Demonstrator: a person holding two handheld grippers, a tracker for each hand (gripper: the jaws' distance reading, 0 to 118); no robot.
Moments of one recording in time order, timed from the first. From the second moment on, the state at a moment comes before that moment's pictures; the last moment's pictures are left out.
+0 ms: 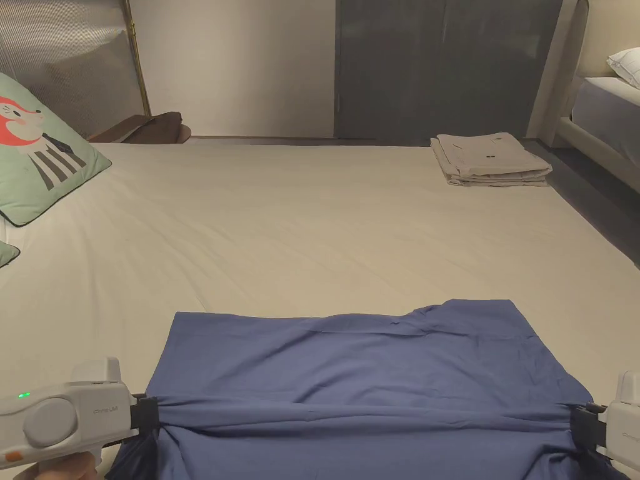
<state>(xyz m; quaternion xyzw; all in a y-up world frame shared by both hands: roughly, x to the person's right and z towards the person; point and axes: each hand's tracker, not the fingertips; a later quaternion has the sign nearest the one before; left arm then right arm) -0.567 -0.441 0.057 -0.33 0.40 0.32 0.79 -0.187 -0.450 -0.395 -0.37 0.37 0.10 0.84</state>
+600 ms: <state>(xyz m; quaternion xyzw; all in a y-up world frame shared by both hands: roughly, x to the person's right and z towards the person) -0.480 -0.380 0.113 -0.15 0.46 0.19 0.86 -0.129 -0.389 -0.324 -0.14 0.36 0.08 0.92</state>
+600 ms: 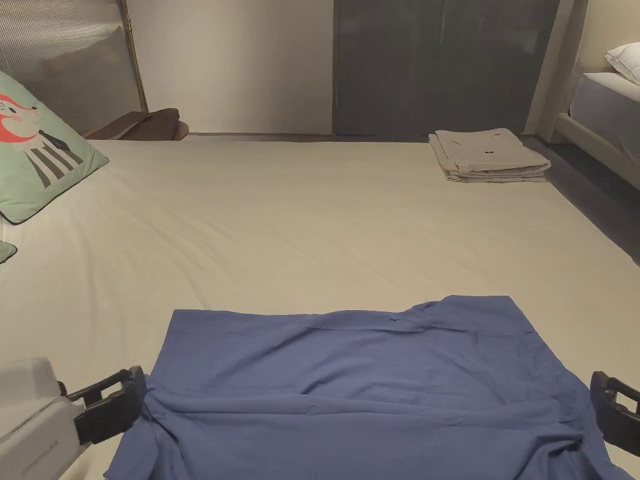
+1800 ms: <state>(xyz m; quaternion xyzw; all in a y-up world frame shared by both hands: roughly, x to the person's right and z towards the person) -0.523 -0.467 0.067 -0.43 0.41 0.25 0.77 -0.103 -0.417 -0.302 -0.18 0.38 0.06 0.91</state>
